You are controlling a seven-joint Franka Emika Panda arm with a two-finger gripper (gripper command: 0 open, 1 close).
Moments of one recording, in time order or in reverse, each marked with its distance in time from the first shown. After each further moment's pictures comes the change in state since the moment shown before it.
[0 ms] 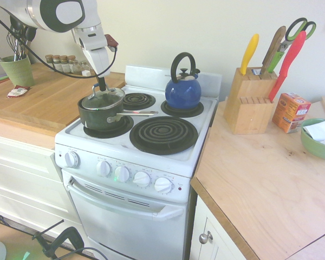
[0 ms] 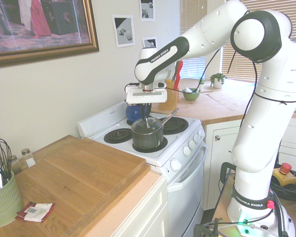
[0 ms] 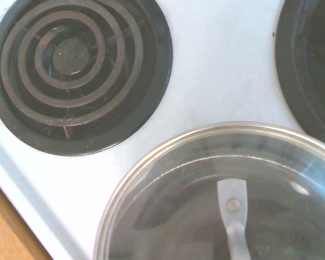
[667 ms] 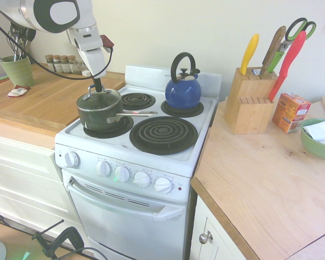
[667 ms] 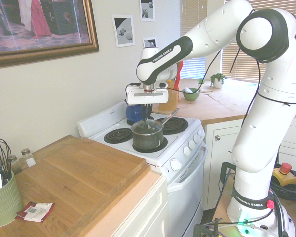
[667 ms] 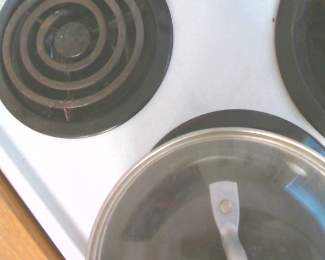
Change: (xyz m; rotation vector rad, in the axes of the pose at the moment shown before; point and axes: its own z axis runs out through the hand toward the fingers) arm -0.007 0.009 0.003 -0.004 -0.003 -0.010
